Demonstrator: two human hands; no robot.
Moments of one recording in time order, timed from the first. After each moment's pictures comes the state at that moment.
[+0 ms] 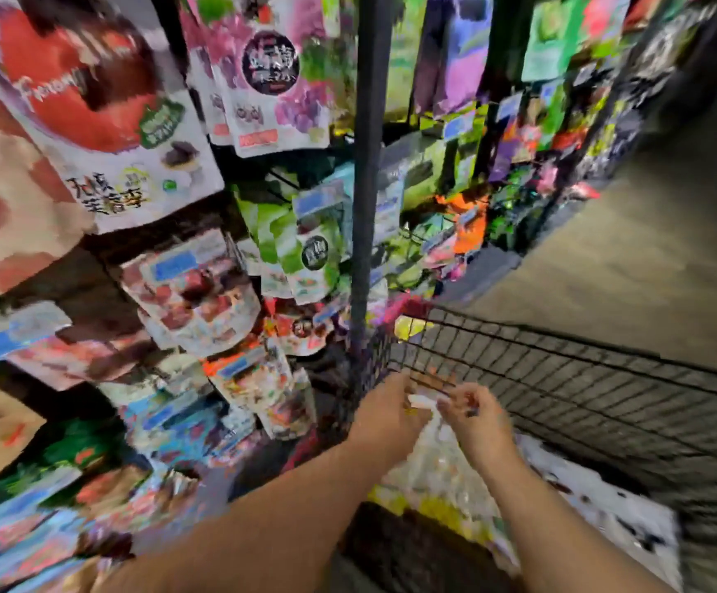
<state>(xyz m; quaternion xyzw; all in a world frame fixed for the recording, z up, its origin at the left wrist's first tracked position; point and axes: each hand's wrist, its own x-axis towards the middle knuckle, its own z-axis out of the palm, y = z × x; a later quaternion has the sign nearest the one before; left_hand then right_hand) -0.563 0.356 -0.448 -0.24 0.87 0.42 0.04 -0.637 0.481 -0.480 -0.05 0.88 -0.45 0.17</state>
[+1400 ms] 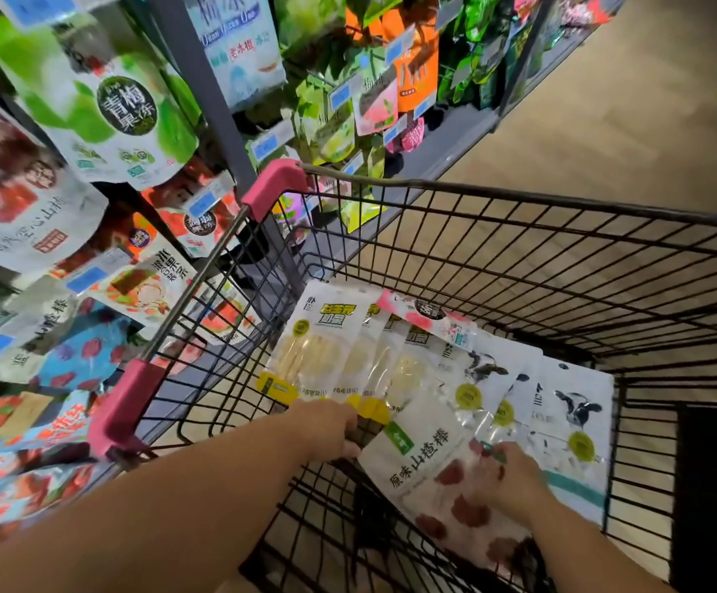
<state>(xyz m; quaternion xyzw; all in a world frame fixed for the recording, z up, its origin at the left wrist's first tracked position) -0.588 0.475 -0.601 -0.06 0.86 0.17 0.47 -0.643 0.760 -0.642 0.05 0.88 -0.16 0.45</state>
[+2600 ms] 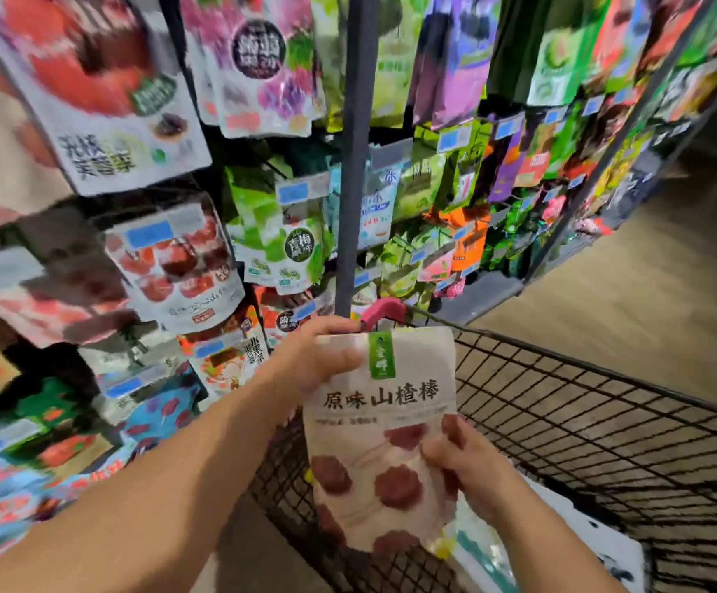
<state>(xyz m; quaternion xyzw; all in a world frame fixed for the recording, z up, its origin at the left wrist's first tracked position) -0.569 0.339 -0.409 -0.29 0.67 0.68 -0.04 -0.654 0.579 -0.478 -0.08 0.67 -0.59 0.45</state>
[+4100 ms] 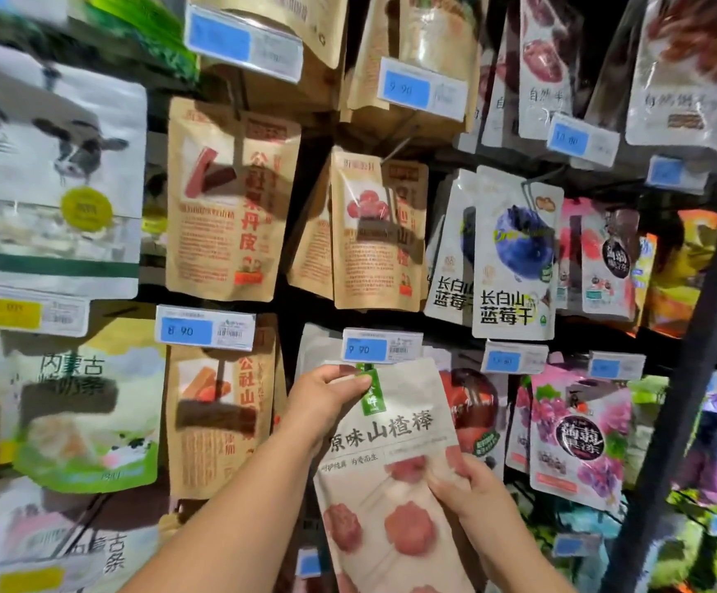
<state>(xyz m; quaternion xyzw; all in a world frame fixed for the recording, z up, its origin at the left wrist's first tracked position) -0.348 0.045 -0.155 -0.29 0.56 0.62 -0.47 -0.533 0.168 -0.243 -0.43 0.67 -0.56 0.23</state>
